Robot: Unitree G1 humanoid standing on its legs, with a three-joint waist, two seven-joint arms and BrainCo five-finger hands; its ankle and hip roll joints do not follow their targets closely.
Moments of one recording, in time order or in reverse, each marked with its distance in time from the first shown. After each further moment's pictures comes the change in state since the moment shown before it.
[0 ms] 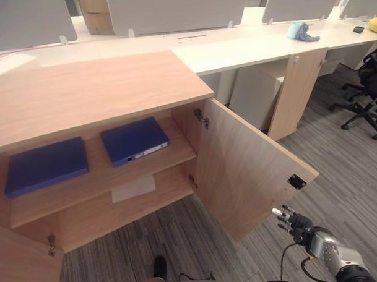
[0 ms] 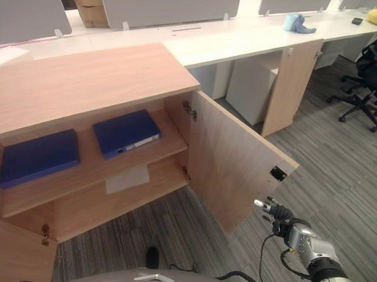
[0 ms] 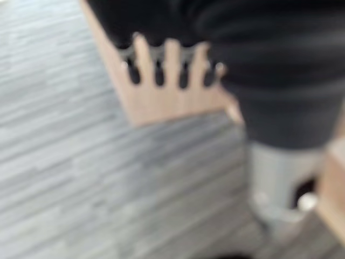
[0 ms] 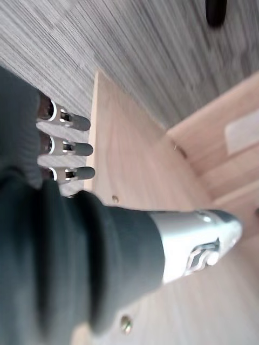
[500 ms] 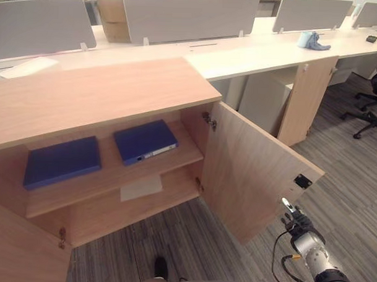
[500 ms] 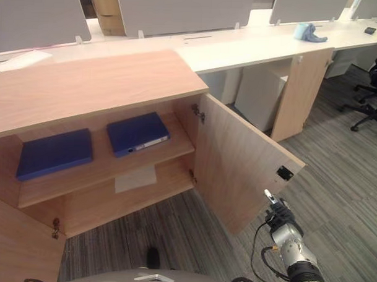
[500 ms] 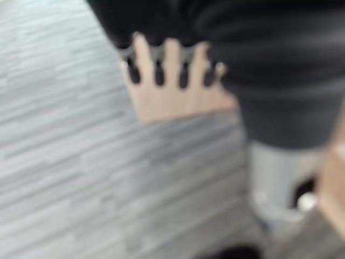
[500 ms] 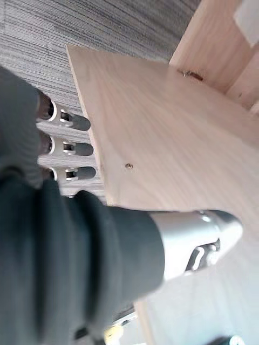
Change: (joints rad) left arm -0.018 -0.033 0.001 0.040 -0.003 -0.014 0.010; right arm 0.014 0.224 -0.226 0.070 0.302 -0.263 -0.448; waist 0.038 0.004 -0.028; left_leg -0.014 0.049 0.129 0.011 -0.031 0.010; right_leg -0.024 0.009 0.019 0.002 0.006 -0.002
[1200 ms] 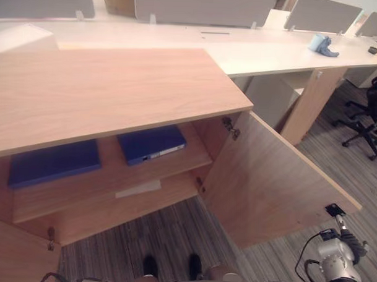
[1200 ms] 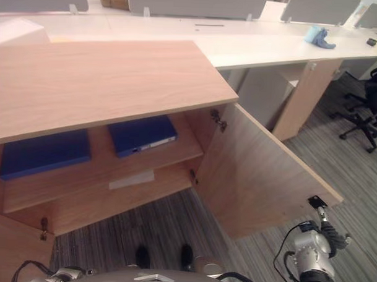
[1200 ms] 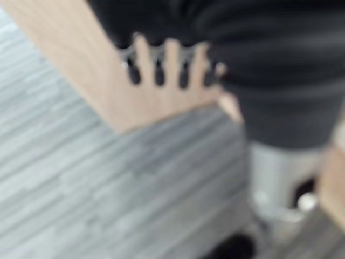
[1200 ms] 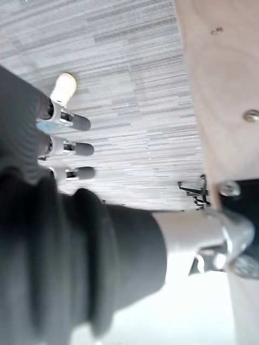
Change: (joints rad) left arm -0.112 0.053 -0.063 0.029 0.070 0.057 -0.021; right arm 0.028 0.060 -0.247 0.000 -0.029 -0.273 -0.609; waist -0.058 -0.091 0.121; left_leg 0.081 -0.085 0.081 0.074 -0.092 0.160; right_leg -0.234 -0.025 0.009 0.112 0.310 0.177
